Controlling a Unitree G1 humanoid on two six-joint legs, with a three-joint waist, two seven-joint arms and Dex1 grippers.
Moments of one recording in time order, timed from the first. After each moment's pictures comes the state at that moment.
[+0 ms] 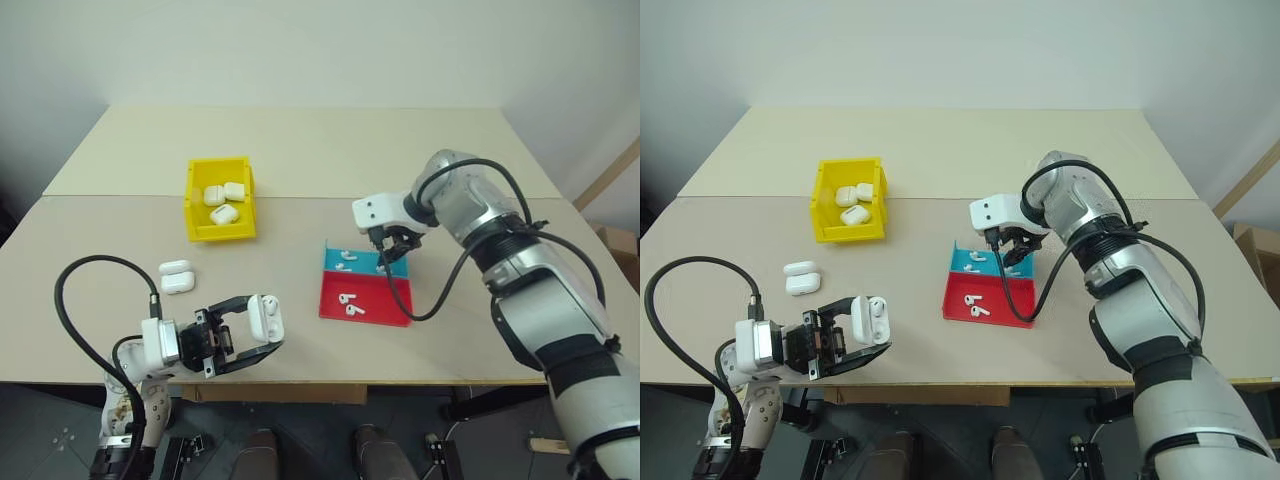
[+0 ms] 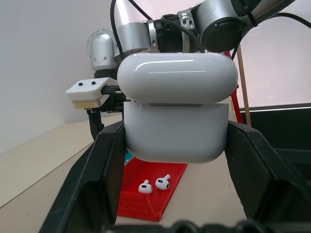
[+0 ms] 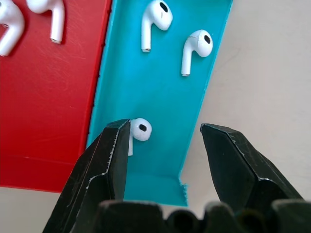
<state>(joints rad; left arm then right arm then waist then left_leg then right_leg) -0.03 0.40 0.13 -0.07 -0.63 -0.36 -1.39 -1.31 -0.48 0.58 0.80 -0.39 0.17 1.47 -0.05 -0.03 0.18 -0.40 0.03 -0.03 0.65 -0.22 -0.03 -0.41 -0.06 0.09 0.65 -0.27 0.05</state>
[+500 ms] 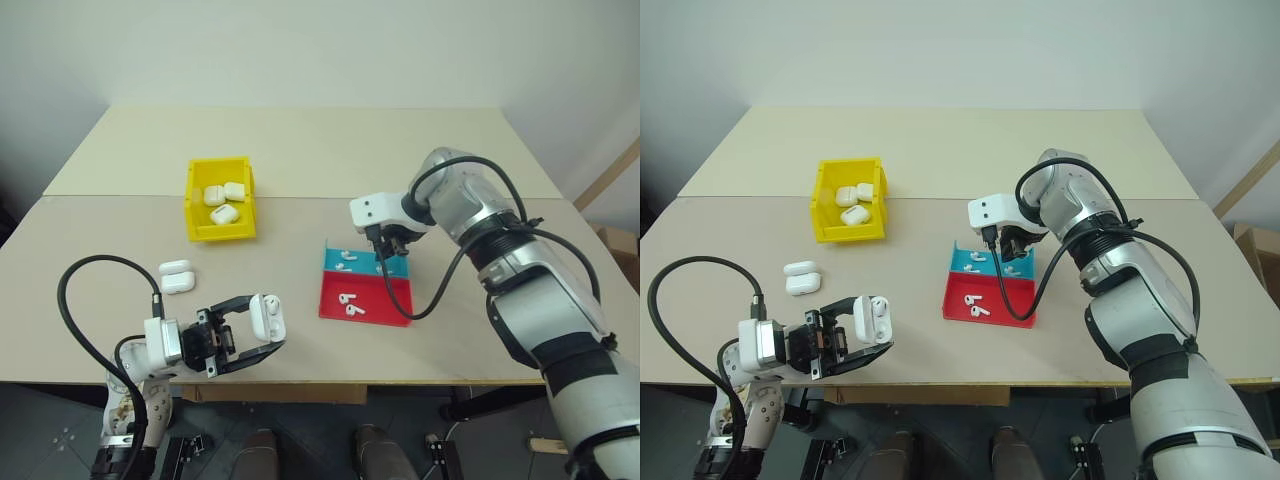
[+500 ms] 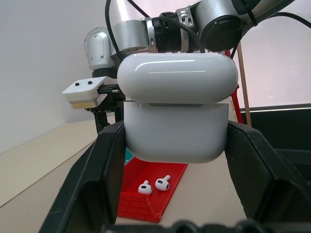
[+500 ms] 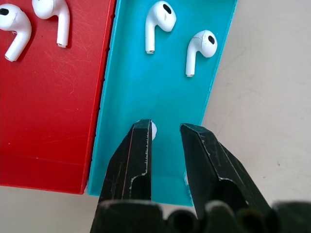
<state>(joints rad) -0.04 0.40 0.12 -0.07 -0.63 -0.37 -1.38 -1.31 -0.46 0.58 0.81 -0.41 0.18 1.48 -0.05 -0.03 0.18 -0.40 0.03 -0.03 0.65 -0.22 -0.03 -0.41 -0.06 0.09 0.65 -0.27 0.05</state>
